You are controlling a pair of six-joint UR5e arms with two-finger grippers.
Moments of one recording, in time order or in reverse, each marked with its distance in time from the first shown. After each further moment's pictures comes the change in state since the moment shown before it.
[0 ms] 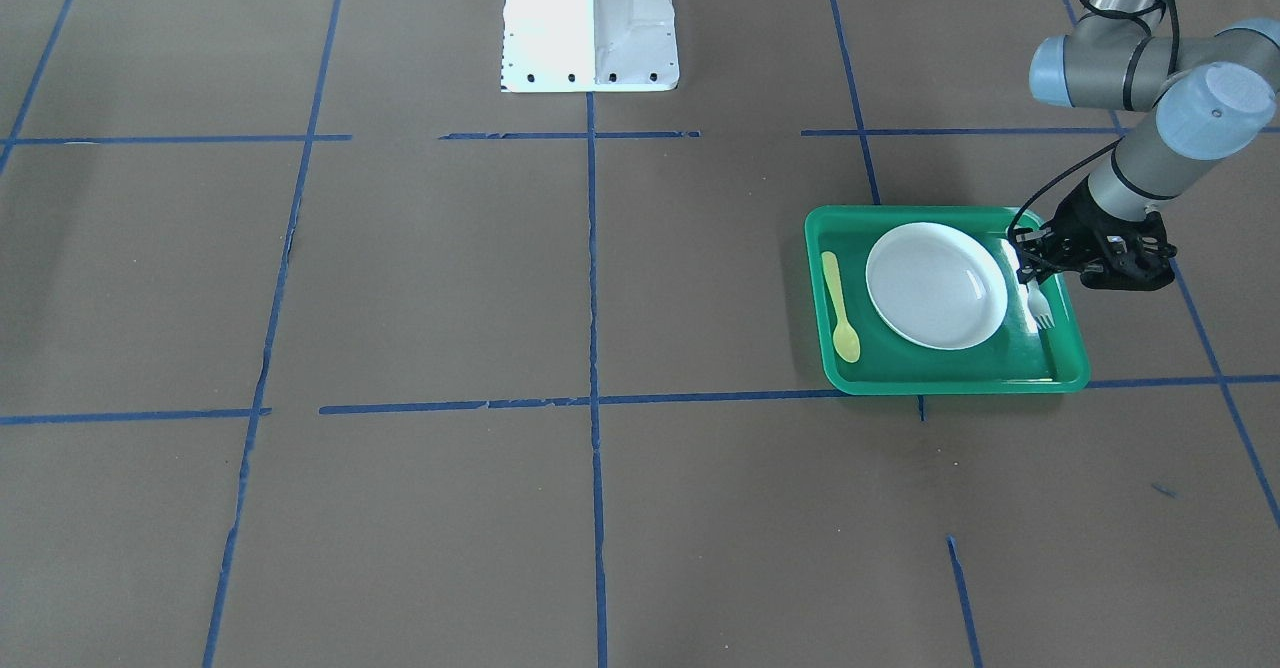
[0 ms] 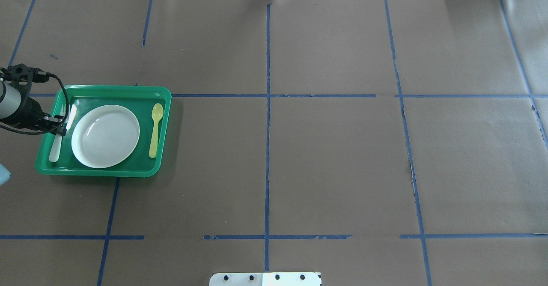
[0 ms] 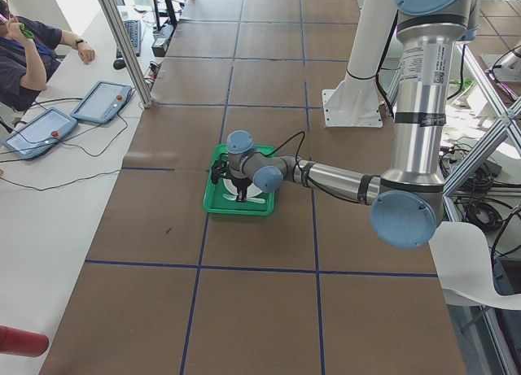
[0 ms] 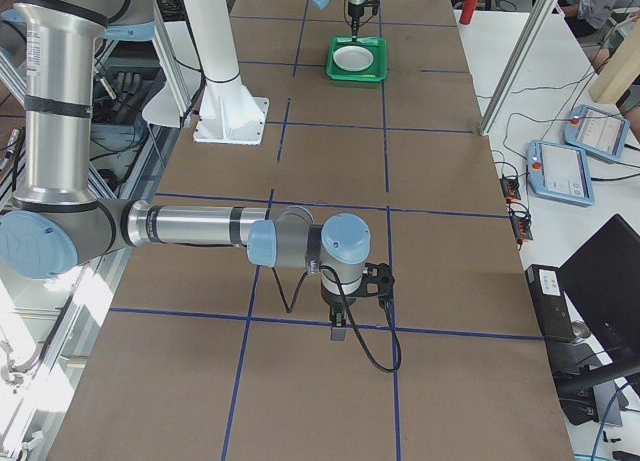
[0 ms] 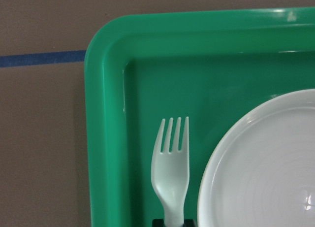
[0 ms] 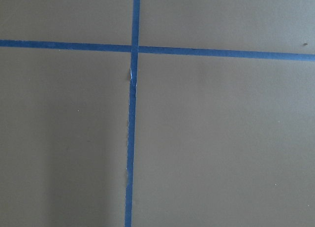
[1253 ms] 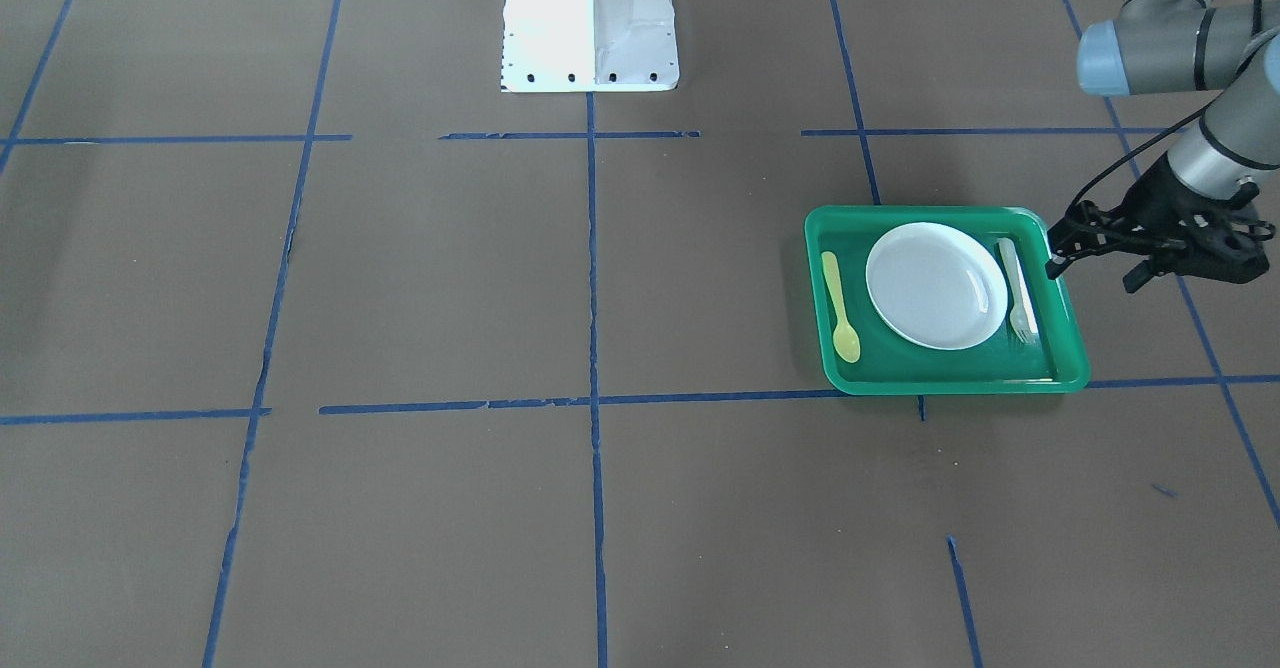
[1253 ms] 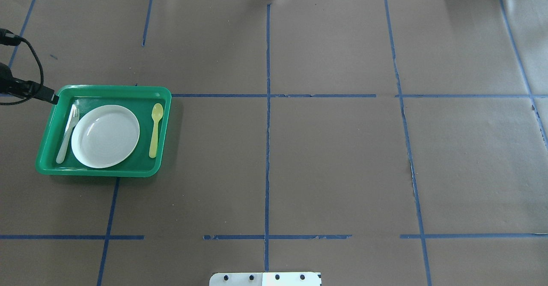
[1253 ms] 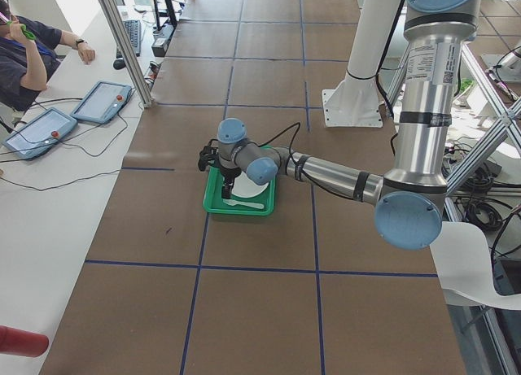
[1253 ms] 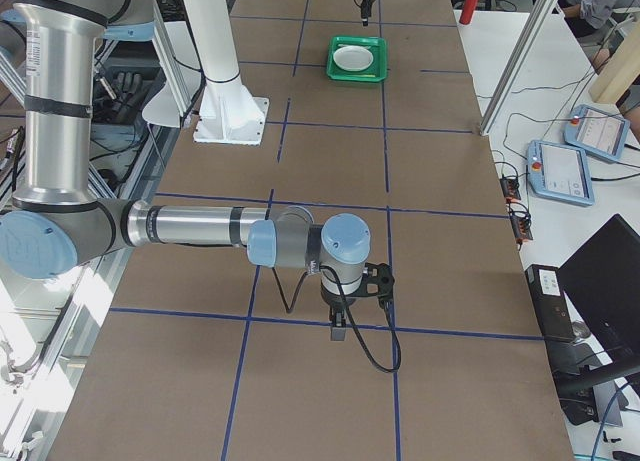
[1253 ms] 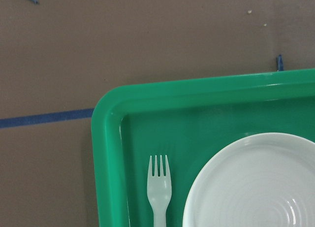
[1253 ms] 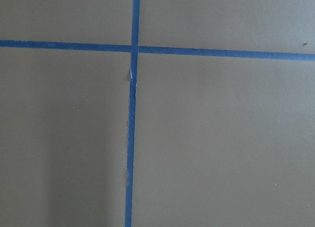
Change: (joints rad) left arm -0.191 -0.021 -0.087 0.027 -0.064 0.259; right arm 0.000 0.000 0.000 0.000 0.000 0.001
